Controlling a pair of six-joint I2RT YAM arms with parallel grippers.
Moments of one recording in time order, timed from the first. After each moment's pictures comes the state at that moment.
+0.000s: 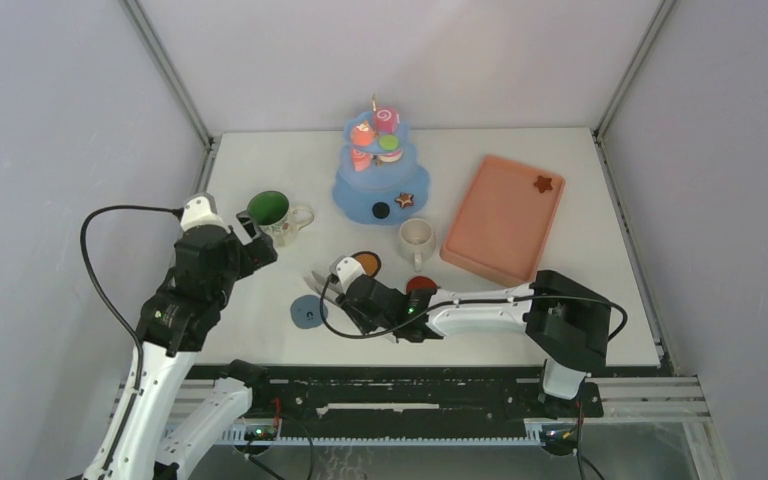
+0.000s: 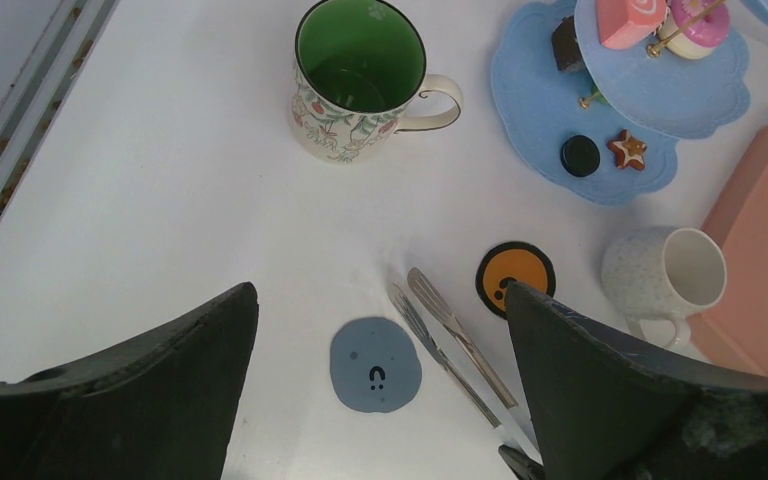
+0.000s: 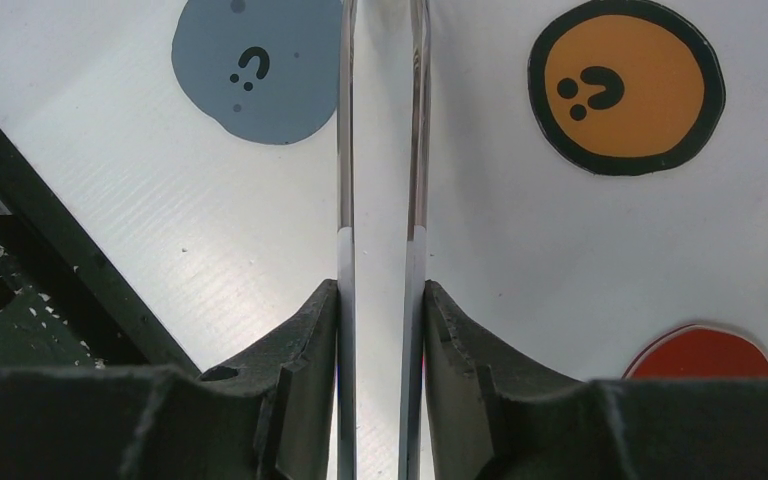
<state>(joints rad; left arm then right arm) -0.30 0.69 0.99 -0.83 -0.39 -0.51 1.23 1.72 1.03 -0.07 0.26 0.25</state>
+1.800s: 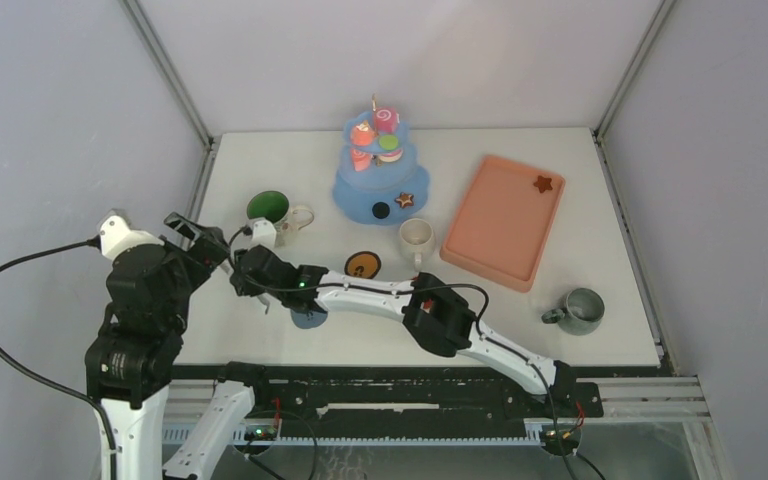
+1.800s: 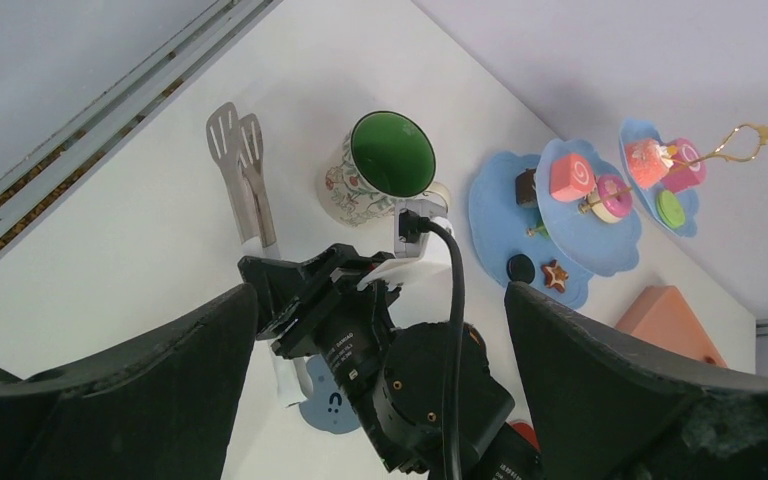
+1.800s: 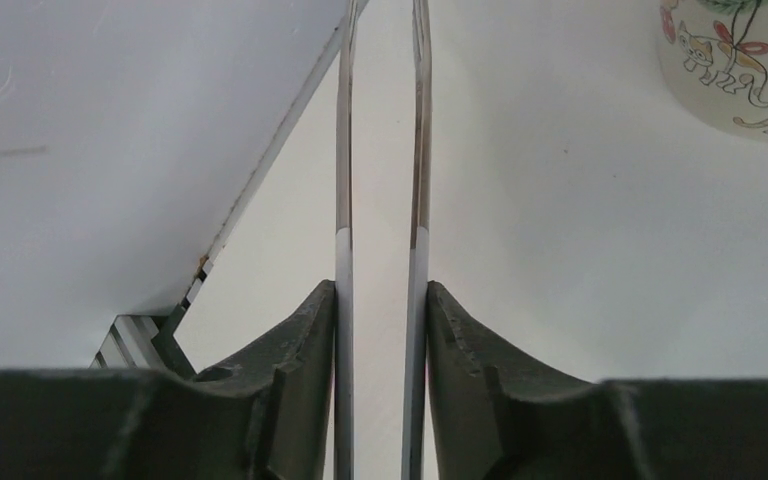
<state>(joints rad) -0.12 0.61 1.26 -1.02 -0.42 -0.66 1.23 2.59 2.28 -0.12 0.28 0.71</state>
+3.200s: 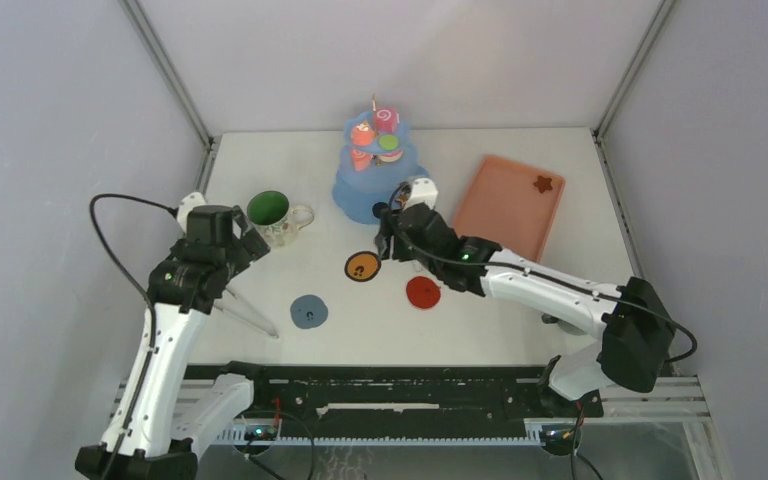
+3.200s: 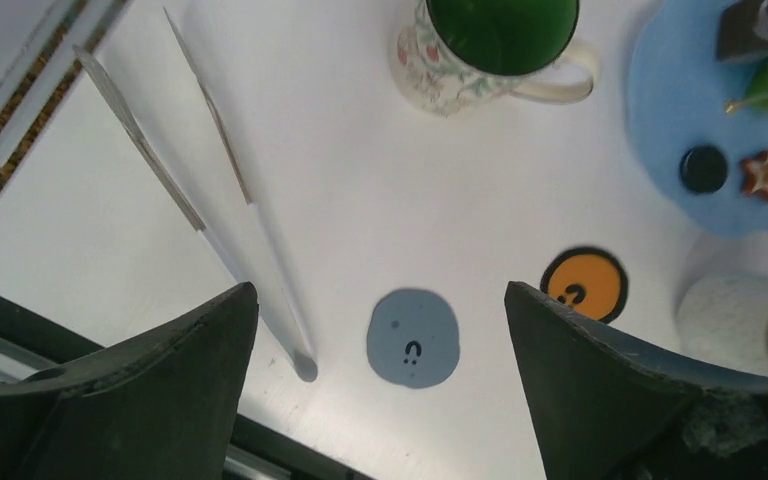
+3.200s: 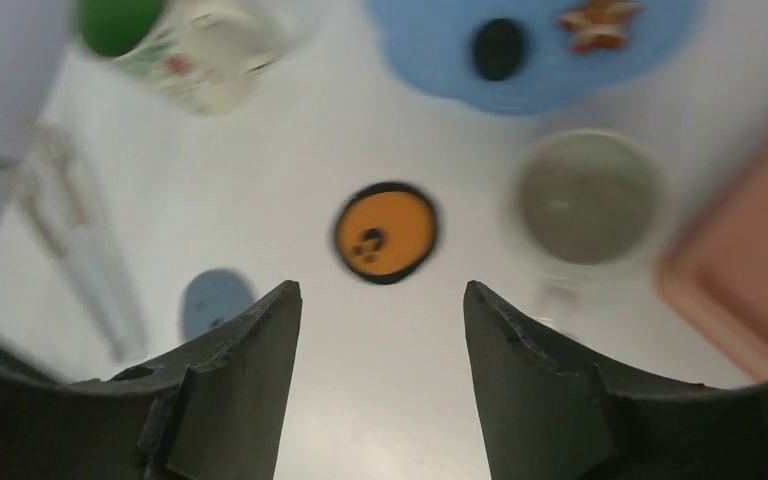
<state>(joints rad) -0.15 0.85 1.07 -0.98 -0.39 -0.63 0.96 1.47 1.11 -0.18 0.31 0.55</state>
